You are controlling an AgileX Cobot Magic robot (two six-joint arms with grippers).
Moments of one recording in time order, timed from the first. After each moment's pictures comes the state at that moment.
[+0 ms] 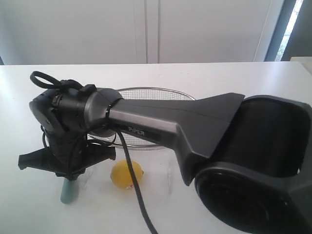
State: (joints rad) left arm 0.11 0.00 0.02 -0.06 0.52 0.11; right arm 1.02 2.35 -1.98 -0.04 0.99 0.80
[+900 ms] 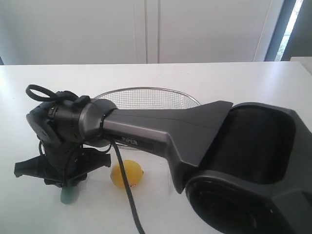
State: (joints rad) left arm 0.11 0.00 0.02 -0.07 0.52 0.11; right arm 1.04 2.38 -1.98 -0.04 0.94 0.81
